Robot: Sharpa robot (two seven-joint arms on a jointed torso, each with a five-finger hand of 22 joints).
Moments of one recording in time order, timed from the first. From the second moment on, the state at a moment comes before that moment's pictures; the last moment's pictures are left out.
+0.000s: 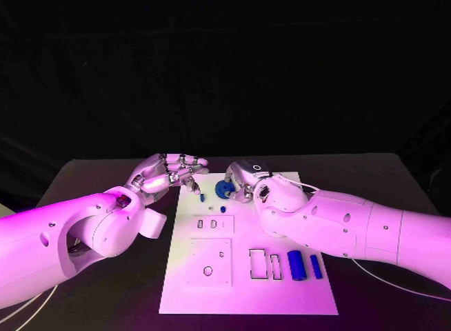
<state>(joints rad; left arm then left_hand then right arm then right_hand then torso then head) 1.18 -0.94 0.01 1.66 -0.16 -0.23 0.38 1.33 -0.18 0.52 0.09 0.20 0.87 0.21 0.25 0.24 1.13 0.13 0.11 0.12 1.11 0.06 0.92 0.65 0.18 0.99 0.15 0.81 0.47 1.25 -0.42 -0.14 1.23 -1.61 -0.46 -0.39 1.44 -0.20 0.33 0.28 0.24 0.99 0.14 0.18 0.39 1.47 0.05 1.50 1.31 1.47 -0.02 1.57 1.31 0.01 1.47 0.08 1.57 1.31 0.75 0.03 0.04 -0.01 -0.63</state>
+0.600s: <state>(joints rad) 1.18 -0.94 0.01 1.66 -0.16 -0.22 0.38 1.33 -0.18 0.52 0.09 0.20 0.87 0.21 0.25 0.24 1.13 0.13 0.11 0.12 1.11 0.06 0.92 0.65 0.18 0.99 0.15 0.81 0.47 1.25 -0.42 -0.14 1.22 -1.58 -0.45 -0.38 1.20 -0.16 0.15 0.30 0.15 0.92 0.15 0.12 0.36 1.46 0.07 1.48 1.31 1.47 -0.01 1.57 1.31 0.01 1.47 0.10 1.57 1.31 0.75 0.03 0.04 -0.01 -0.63</state>
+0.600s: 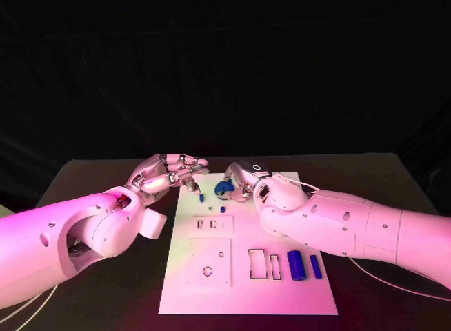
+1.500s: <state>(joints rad) 1.18 -0.95 0.01 1.67 -0.17 -0.22 0.38 1.33 -0.18 0.53 0.08 0.20 0.87 0.21 0.25 0.24 1.13 0.13 0.11 0.11 1.11 0.06 0.92 0.65 0.18 0.98 0.15 0.82 0.48 1.25 -0.46 -0.14 1.25 -1.54 -0.40 -0.36 1.18 -0.14 0.16 0.29 0.17 0.95 0.15 0.12 0.36 1.46 0.07 1.49 1.31 1.47 -0.01 1.57 1.31 0.01 1.47 0.10 1.57 1.31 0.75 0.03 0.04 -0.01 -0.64</state>
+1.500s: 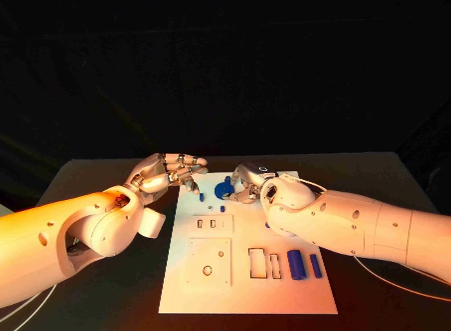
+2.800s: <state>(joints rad) 1.18 -0.96 0.01 1.65 -0.17 -0.22 0.38 1.33 -0.18 0.53 0.08 0.20 0.87 0.21 0.25 0.24 1.13 0.13 0.11 0.11 1.11 0.06 0.92 0.65 0.18 0.98 0.15 0.82 0.48 1.30 -0.92 -0.12 1.38 -1.20 -0.40 -0.05 1.50 -0.22 0.21 0.25 0.13 0.93 0.16 0.09 0.35 1.46 0.07 1.43 1.31 1.47 -0.01 1.57 1.31 0.01 1.46 0.10 1.57 1.31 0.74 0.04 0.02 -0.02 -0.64</state>
